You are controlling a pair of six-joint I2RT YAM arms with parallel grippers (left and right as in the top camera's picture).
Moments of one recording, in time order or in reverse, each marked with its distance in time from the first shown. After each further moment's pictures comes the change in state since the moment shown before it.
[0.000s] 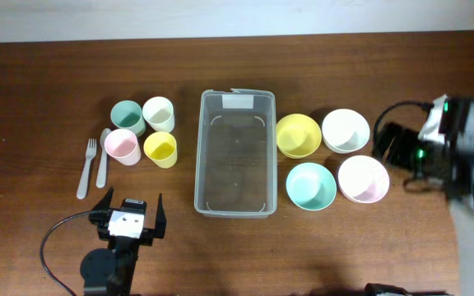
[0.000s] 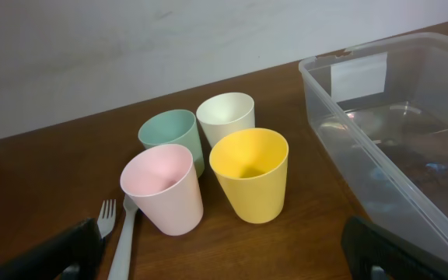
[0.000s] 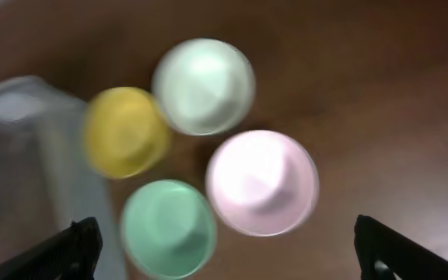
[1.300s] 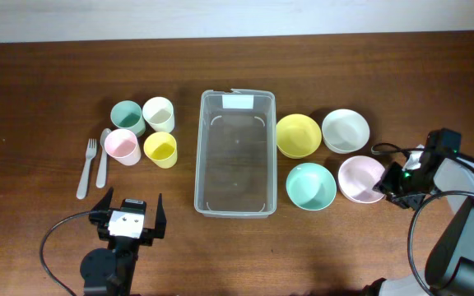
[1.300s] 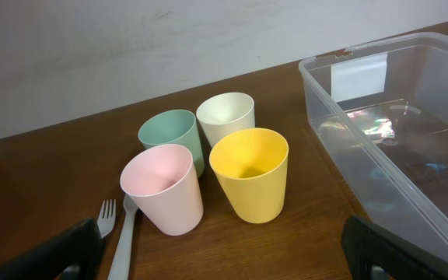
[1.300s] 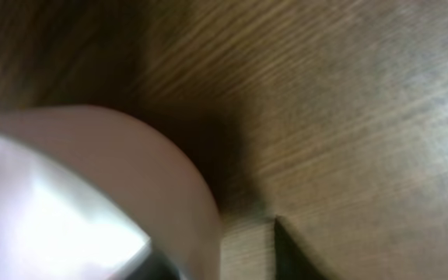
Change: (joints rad) left arm 0.000 0.000 0.000 0.000 0.000 0.000; right arm -0.240 0.414 -0.423 0.391 -0.172 -0.070
